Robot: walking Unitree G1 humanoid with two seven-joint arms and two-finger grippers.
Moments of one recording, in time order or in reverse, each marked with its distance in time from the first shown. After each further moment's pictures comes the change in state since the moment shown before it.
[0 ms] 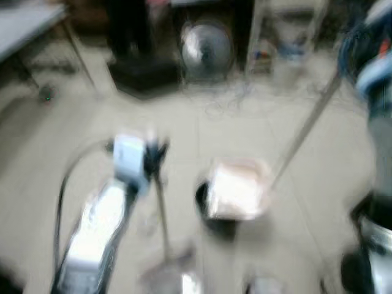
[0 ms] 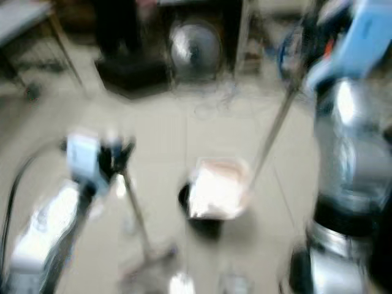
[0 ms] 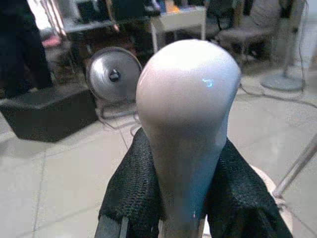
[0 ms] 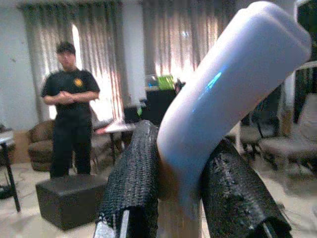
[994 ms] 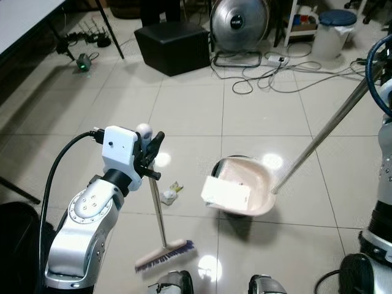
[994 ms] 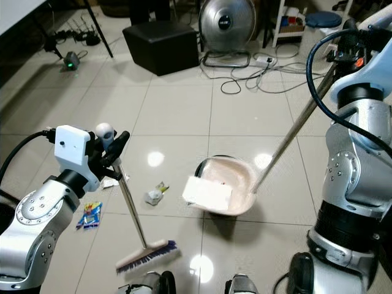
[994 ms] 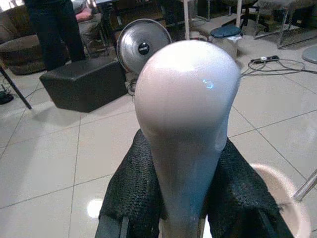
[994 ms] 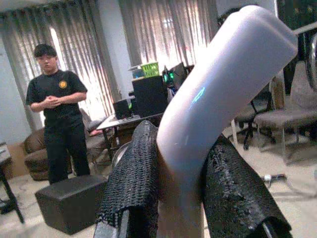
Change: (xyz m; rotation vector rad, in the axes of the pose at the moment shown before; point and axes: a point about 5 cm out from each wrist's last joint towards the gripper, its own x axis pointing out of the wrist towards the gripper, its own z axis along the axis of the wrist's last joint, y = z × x) left arm -0.002 0.014 0.016 0.018 -0.005 -0.012; right arm -0.009 -0.033 -0.001 -0.028 -0.103 -0.180
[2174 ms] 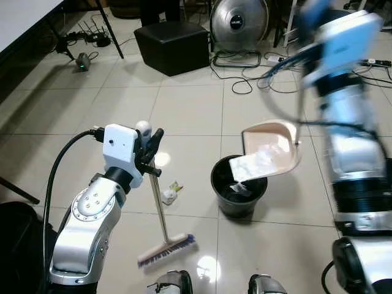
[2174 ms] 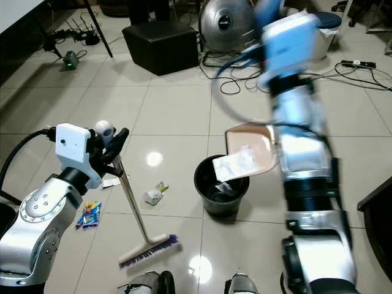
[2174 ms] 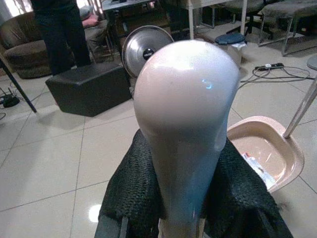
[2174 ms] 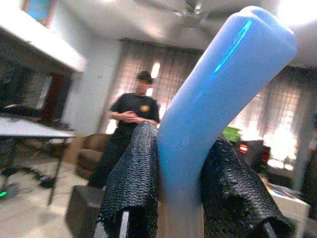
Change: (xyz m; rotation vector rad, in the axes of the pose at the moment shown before) left arm 0.004 0.000 0.000 -0.003 -0.022 0.029; right arm 0.012 0.100 -0.033 -0.244 -0.233 0.490
